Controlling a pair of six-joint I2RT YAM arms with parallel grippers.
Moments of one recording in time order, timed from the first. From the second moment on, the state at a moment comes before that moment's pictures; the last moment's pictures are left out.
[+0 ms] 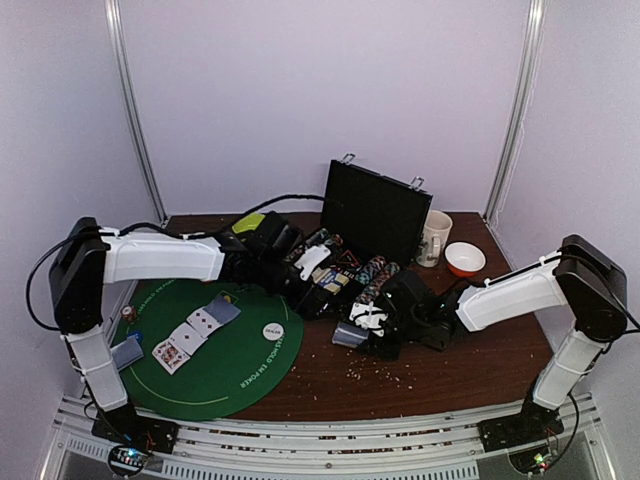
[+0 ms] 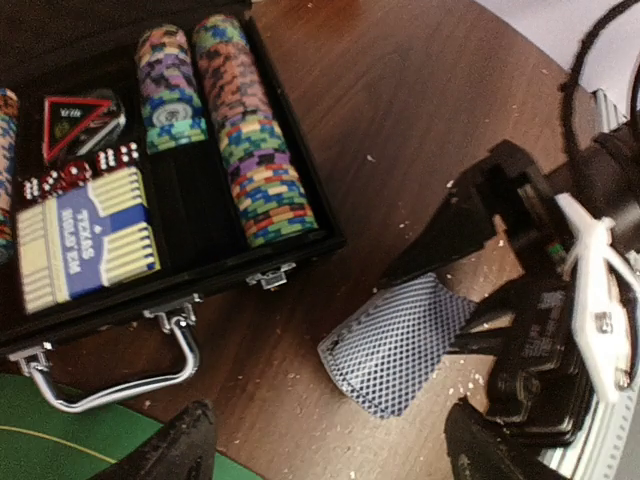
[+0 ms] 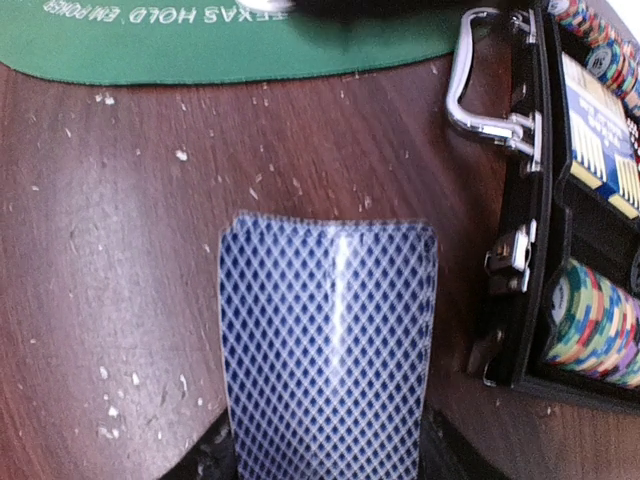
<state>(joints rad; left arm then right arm) -0.85 1.82 1.30 -0.31 0.31 0.00 0.87 1.67 0.78 0.04 -0.11 -0.39</state>
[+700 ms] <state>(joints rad) -0.86 2.07 1.27 -0.02 0.49 -0.31 0.87 1.67 0.78 0.05 -0.11 -0.39</state>
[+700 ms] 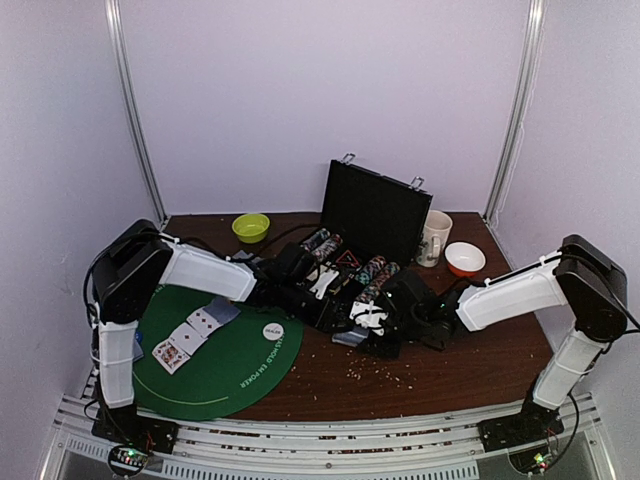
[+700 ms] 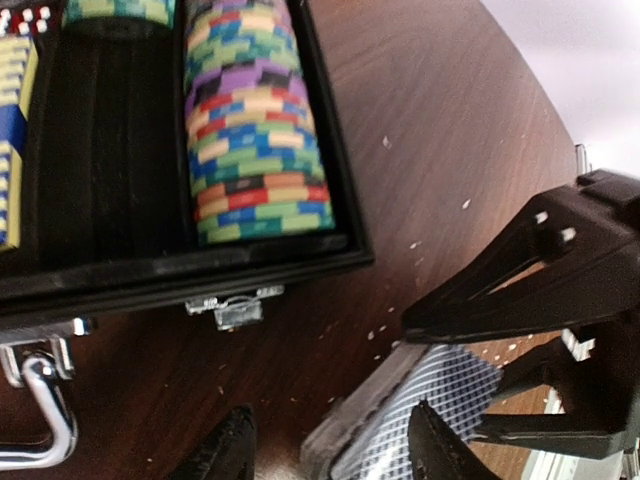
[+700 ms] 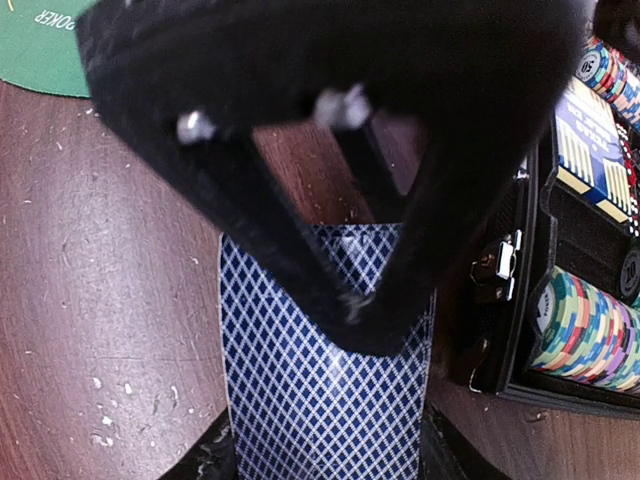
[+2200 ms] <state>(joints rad) -0.88 2.00 1.32 -0.26 0.32 -0.13 0.87 1.67 0.78 0.04 -0.10 -0.39</state>
